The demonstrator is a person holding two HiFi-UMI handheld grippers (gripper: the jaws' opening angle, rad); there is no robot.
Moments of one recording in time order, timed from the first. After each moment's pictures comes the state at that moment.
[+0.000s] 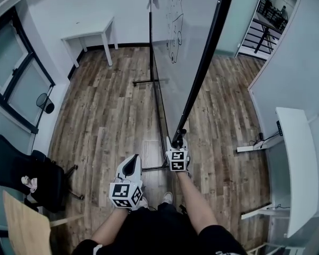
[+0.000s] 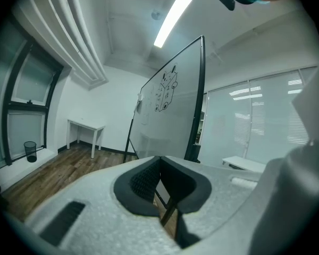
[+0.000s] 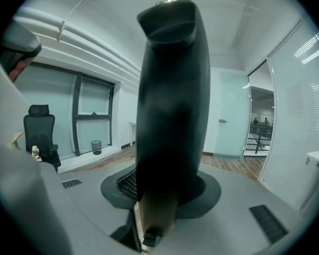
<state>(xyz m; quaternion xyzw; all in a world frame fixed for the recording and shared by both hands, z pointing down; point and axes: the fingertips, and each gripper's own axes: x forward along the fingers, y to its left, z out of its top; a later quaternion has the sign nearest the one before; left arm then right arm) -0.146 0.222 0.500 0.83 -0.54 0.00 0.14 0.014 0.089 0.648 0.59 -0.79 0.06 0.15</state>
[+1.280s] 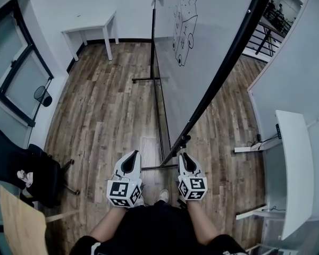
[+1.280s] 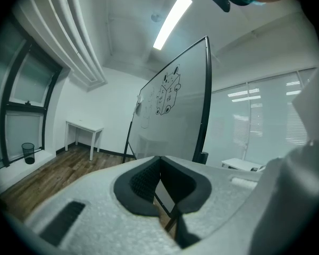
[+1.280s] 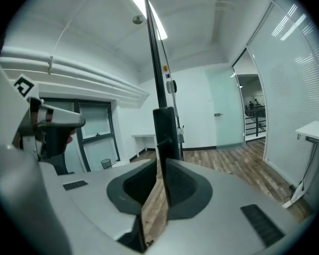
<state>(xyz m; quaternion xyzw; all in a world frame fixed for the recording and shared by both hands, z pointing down) -0.155 0.212 0.475 0.84 -0.53 -0.01 0.13 0.035 0.209 0.556 0.59 -0.79 0.13 0.07</state>
